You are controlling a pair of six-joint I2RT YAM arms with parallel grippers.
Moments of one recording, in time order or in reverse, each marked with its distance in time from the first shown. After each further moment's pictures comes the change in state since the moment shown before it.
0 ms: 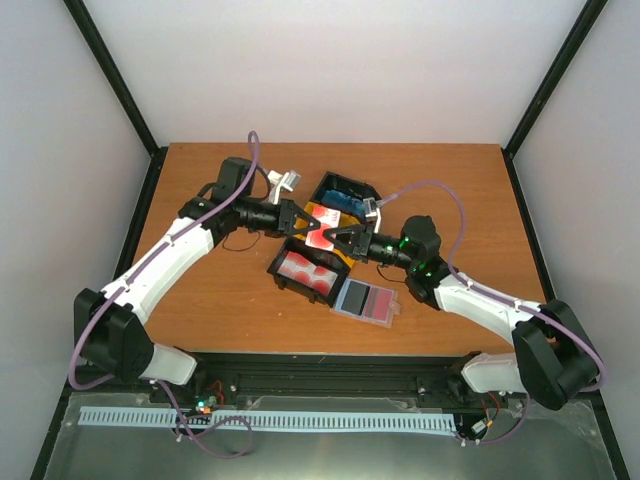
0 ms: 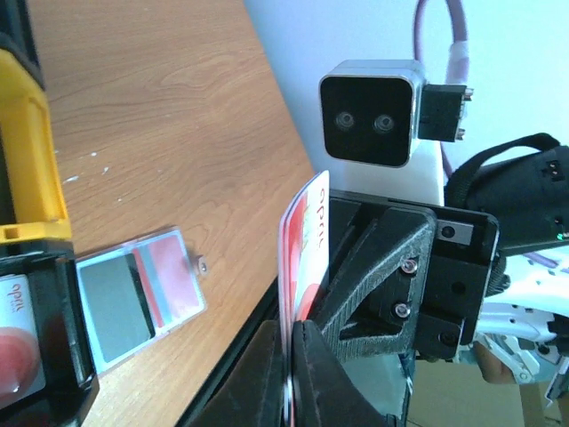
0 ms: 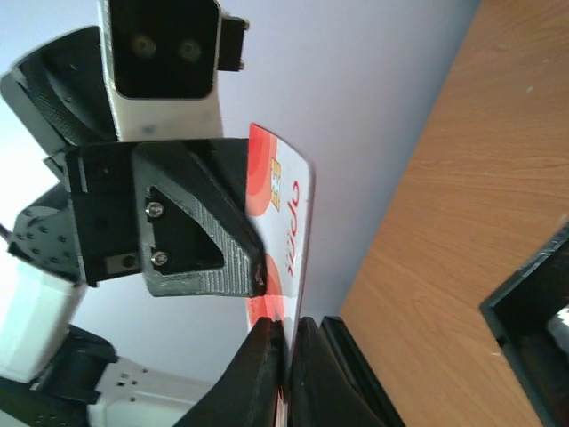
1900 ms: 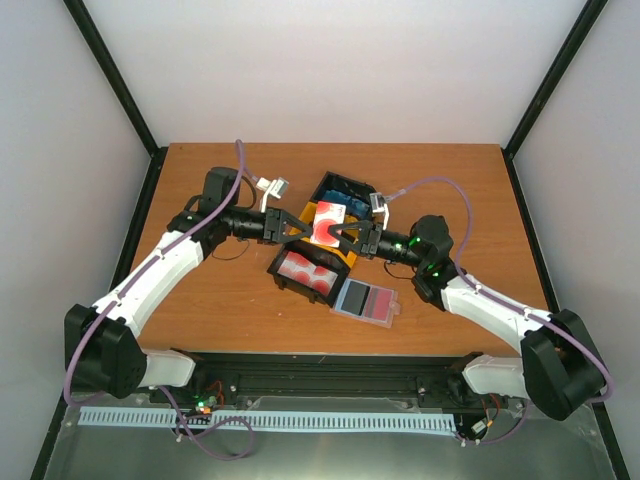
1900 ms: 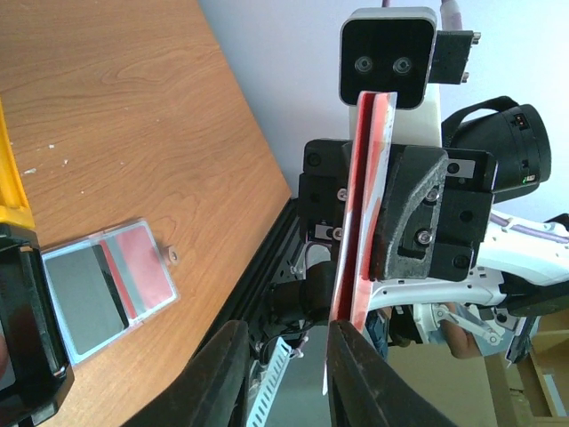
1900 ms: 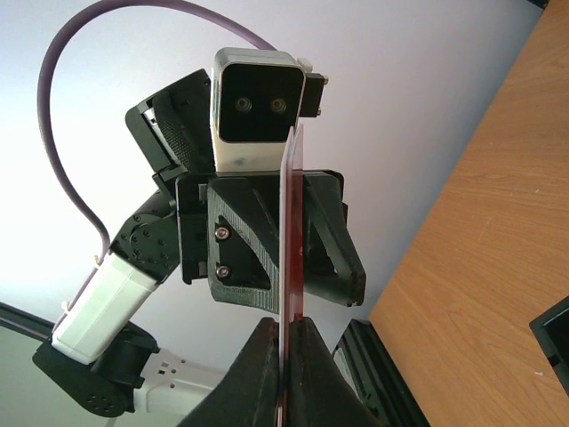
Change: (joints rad) left arm 0.065 -0.092 -0.141 0.116 0.151 -0.007; right arm -0.032 -0.065 -0.006 0.073 -0.076 0.043
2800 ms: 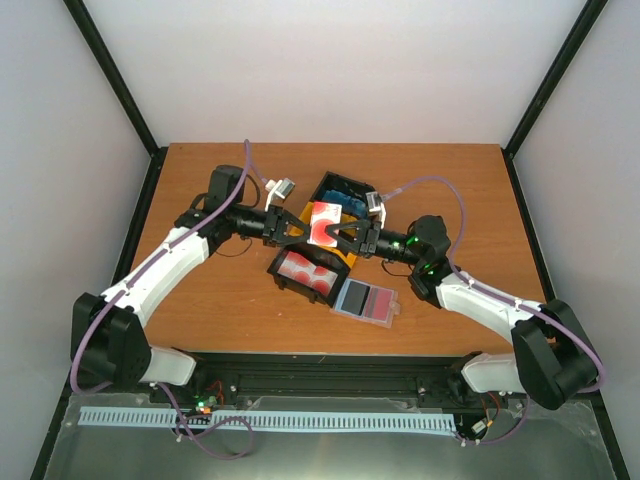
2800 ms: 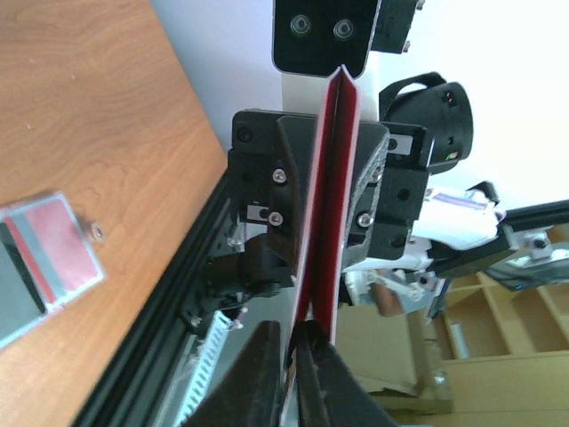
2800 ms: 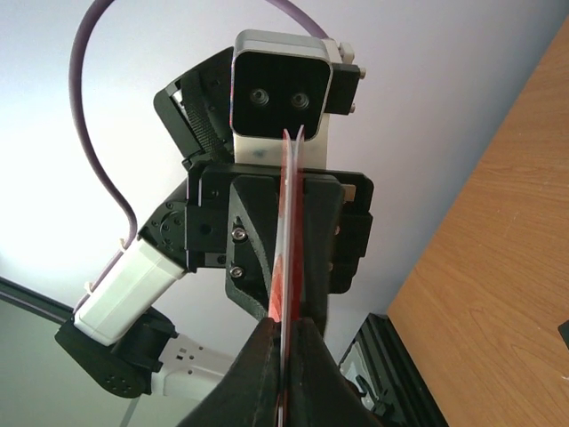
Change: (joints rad) left arm -0.015 0.053 -0.004 0.071 0.178 -0.089; right arm 0.003 0.063 0.000 0.121 -0.051 0.059
